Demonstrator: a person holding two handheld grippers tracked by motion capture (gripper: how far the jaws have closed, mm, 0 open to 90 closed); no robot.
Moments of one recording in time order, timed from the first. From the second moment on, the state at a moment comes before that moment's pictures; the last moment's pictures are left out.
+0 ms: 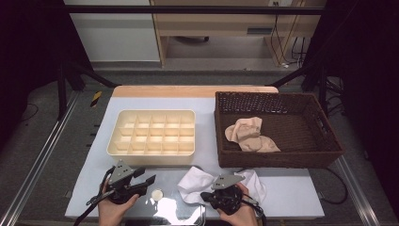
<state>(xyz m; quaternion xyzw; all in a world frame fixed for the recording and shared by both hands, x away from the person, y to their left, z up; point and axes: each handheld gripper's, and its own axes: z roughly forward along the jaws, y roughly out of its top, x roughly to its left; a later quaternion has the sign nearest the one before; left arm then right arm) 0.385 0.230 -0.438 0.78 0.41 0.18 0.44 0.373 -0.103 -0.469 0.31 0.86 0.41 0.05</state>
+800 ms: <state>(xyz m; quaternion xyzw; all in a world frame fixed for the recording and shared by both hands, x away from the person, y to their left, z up) 0.401 0.237 -0.421 0.77 0.41 0.20 0.44 0.399 -0.091 -0.470 0.35 0.83 0.42 0.12</state>
